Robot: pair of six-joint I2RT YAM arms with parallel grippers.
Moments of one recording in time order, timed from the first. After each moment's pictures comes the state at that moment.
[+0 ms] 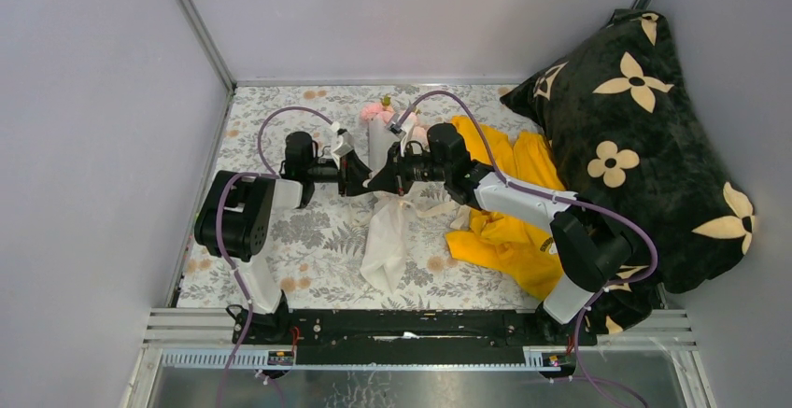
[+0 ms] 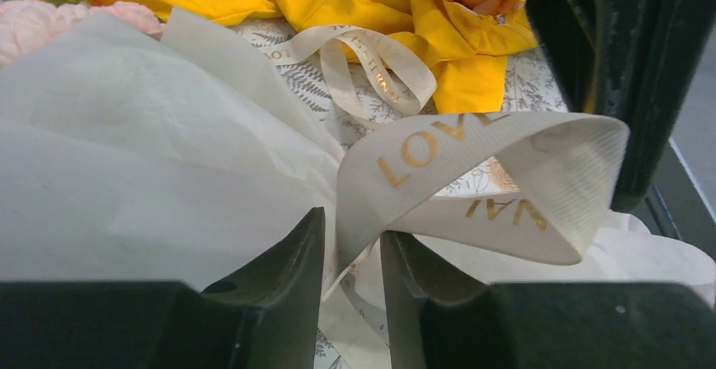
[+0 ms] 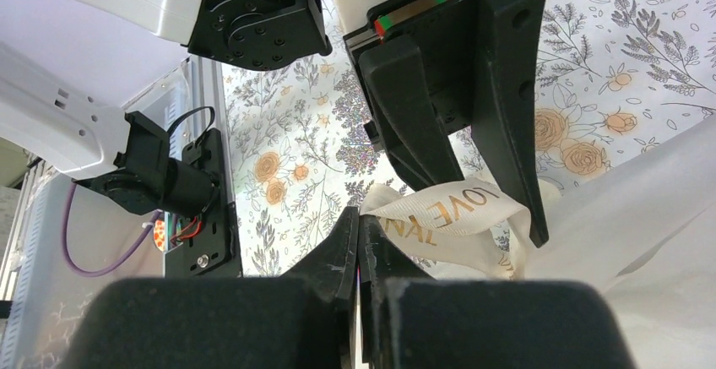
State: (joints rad) left arm -0.14 1.80 0.75 0.80 1.34 -0.01; right arm 0.72 1.67 1.07 0.30 -0.66 0.29
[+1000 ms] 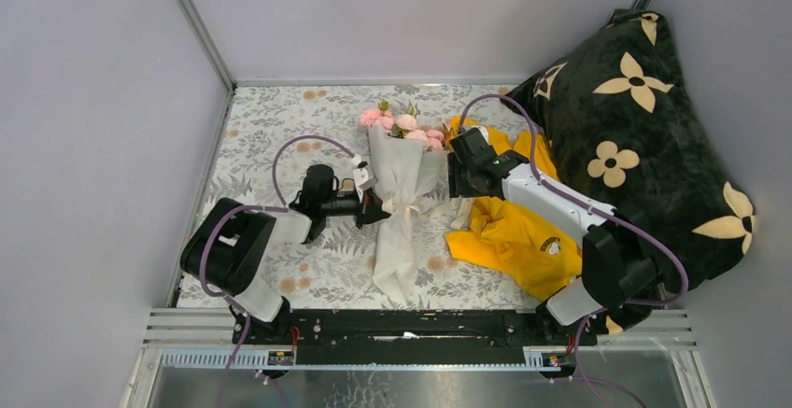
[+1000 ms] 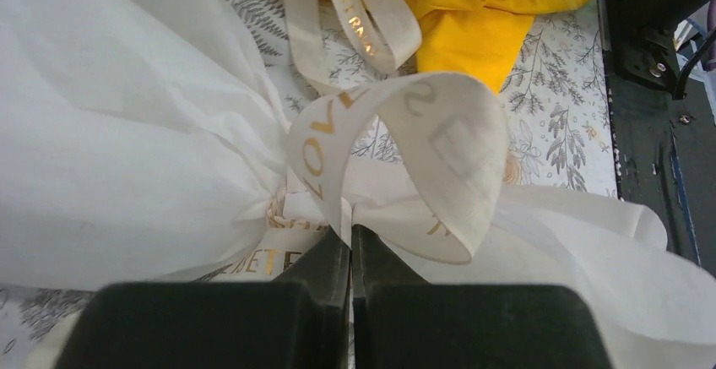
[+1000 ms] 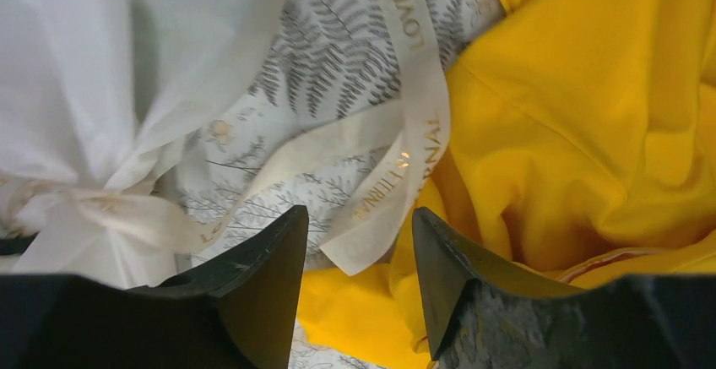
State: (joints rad) left arm -0.35 1.61 0.50 0.74 0.99 0.06; right arm 0.60 1.52 1.11 -0.58 0.22 0.45
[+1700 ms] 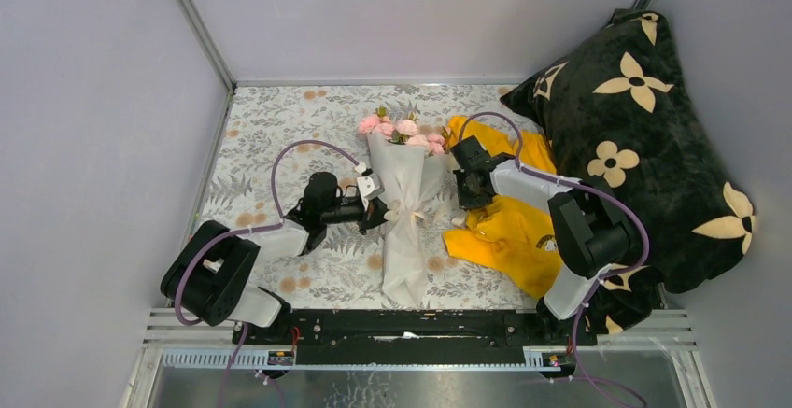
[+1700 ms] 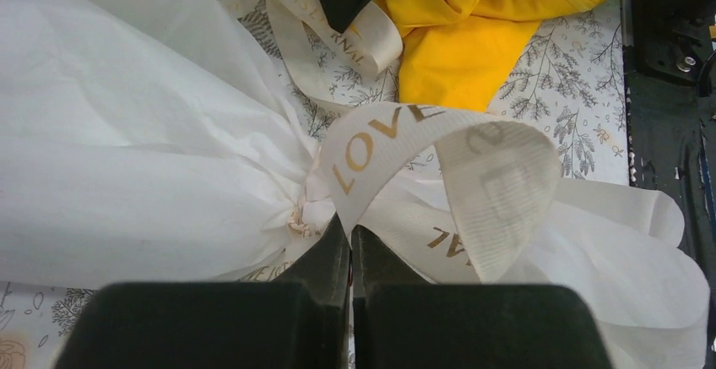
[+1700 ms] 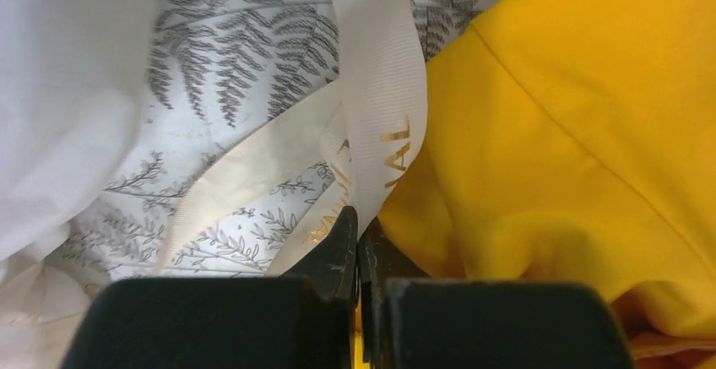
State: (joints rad) left arm -0.48 1.43 0.44 0.66 0.81 0.12; right arm 0.51 1.73 1.04 -0.52 0.13 0.40
